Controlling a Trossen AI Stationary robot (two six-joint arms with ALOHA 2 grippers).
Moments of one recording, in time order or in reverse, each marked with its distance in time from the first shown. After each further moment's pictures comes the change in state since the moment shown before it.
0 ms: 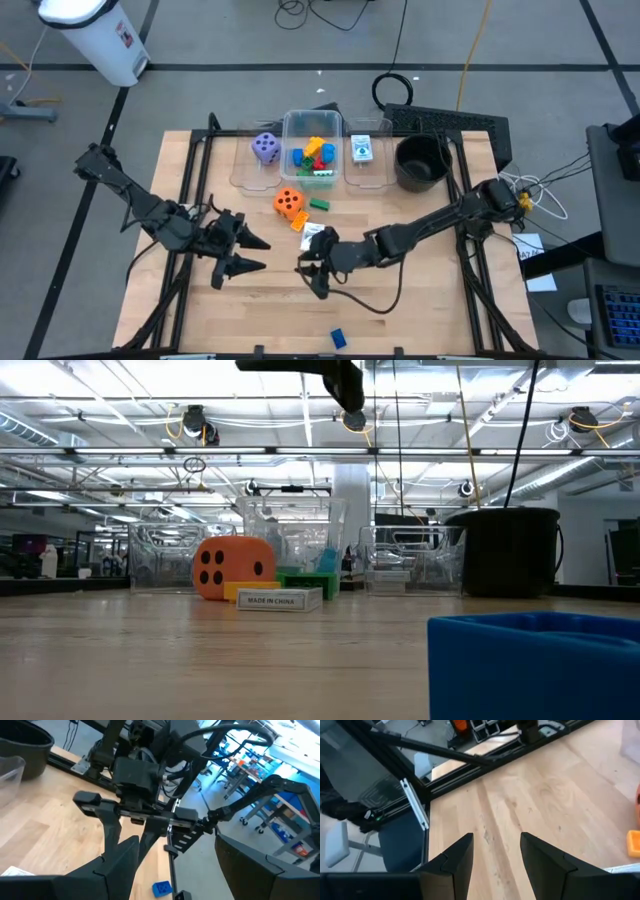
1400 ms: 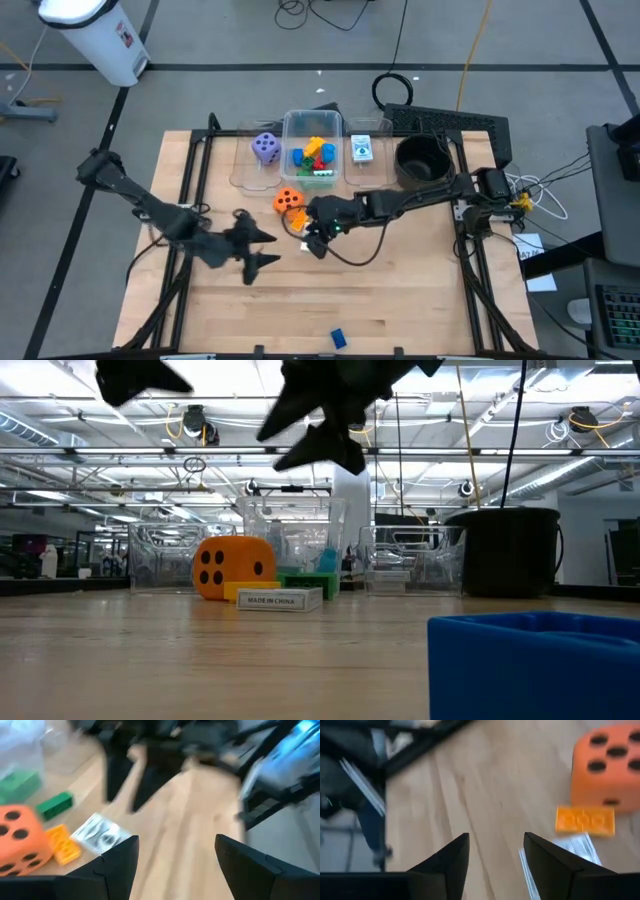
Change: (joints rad) left arm 0.059 0.133 0.001 -0.271 -0.107 -0.129; right arm -0.256 -0.002 -0.001 -0.191 -0.286 -0.031
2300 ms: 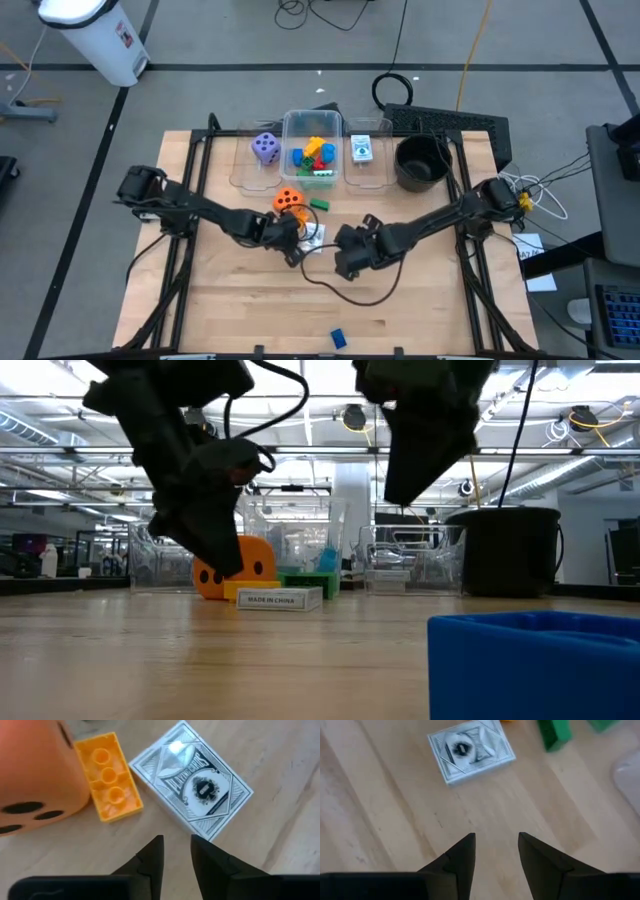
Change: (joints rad) left arm 0.345 0.518 0.000 0.030 0.287 -0.088; right arm 0.245 -0.002 -0.001 -0.597 0.419 0.199
